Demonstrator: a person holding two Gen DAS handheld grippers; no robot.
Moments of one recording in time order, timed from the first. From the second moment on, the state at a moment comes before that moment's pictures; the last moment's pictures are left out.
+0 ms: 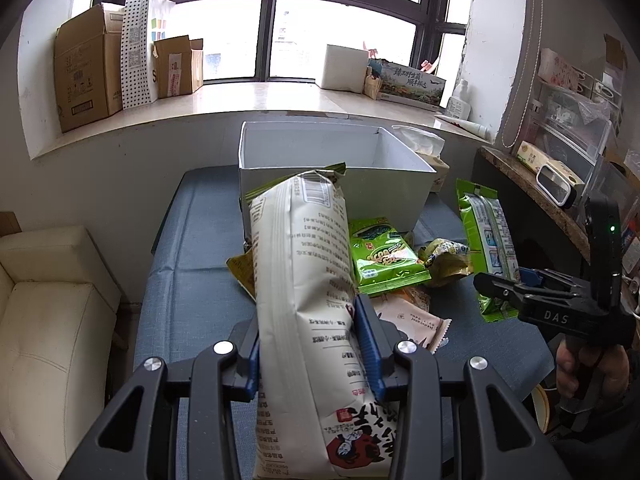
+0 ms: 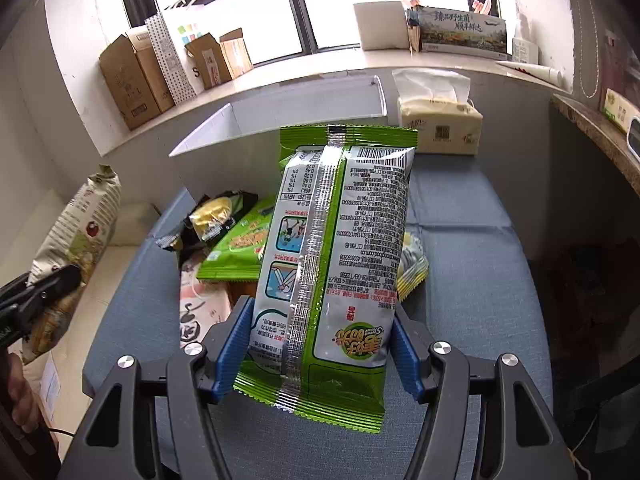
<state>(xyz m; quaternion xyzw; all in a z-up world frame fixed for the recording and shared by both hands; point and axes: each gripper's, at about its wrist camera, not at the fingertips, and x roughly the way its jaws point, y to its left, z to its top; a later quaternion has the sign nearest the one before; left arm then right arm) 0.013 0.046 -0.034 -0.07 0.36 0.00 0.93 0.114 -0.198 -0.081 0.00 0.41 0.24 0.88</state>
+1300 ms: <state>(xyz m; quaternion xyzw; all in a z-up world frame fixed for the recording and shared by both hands) 0.279 0.097 -0.015 -0.04 0.36 0.05 0.93 0.355 -0.130 -0.037 0.00 0.42 0.27 0.87</state>
